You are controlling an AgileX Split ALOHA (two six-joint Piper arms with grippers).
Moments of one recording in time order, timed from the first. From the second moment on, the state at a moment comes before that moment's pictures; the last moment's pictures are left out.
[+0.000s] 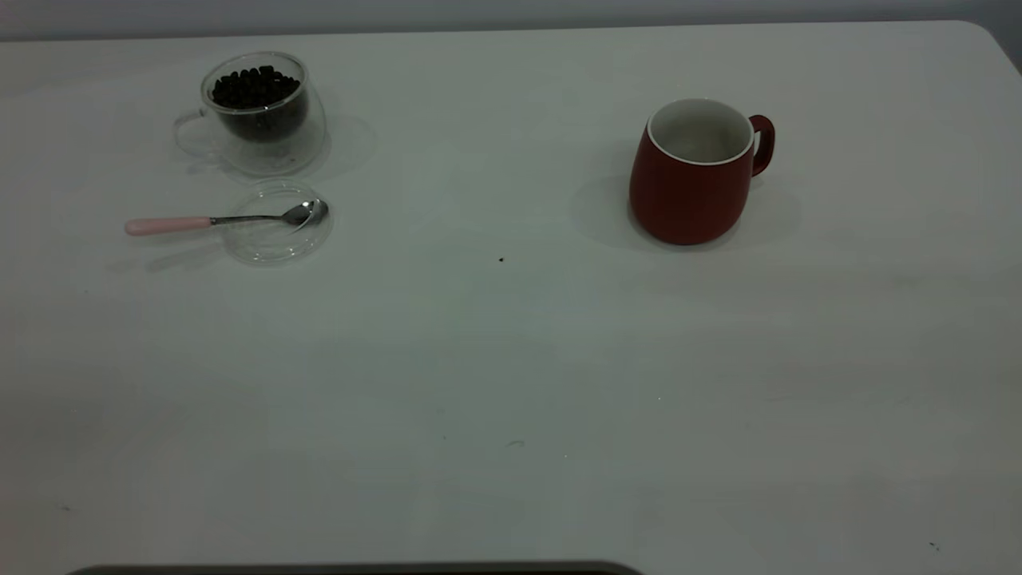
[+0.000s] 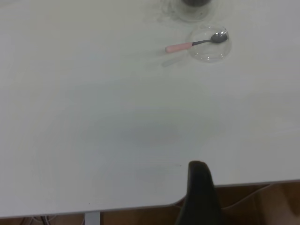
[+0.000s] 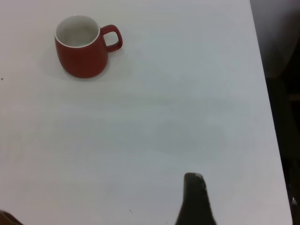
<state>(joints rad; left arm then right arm) 0.00 -0.02 -0.49 -0.06 1.13 0.06 0.02 0.03 -0.47 0.01 1.13 -0.04</state>
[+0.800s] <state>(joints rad) 0.00 -0.02 -0.49 -0.06 1.13 0.06 0.02 1.29 -0.86 -0.01 0.71 -0.56</state>
